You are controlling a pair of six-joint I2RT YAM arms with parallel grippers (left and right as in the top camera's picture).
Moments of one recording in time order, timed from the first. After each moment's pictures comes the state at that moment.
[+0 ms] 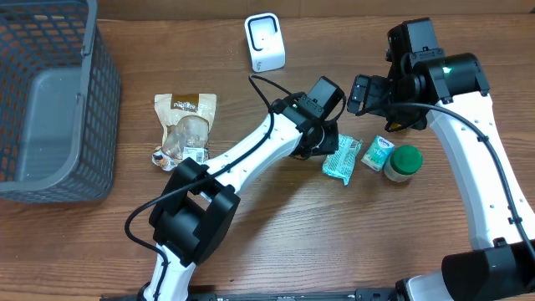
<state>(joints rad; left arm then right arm) -0.72 2.10 1.67 -0.74 0.20 -0.76 0.19 1.66 1.72 -1.28 -0.02 0.42</state>
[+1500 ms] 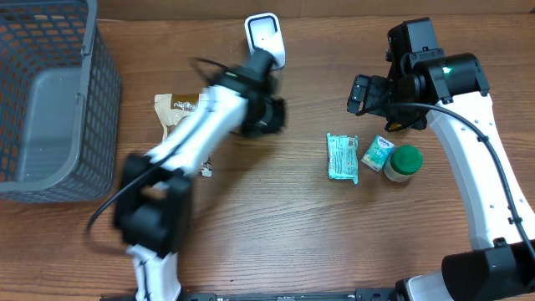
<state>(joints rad) -0.41 1.98 1.66 -0.94 0.32 -0.49 0.19 1.66 1.72 -1.28 -0.02 0.42</state>
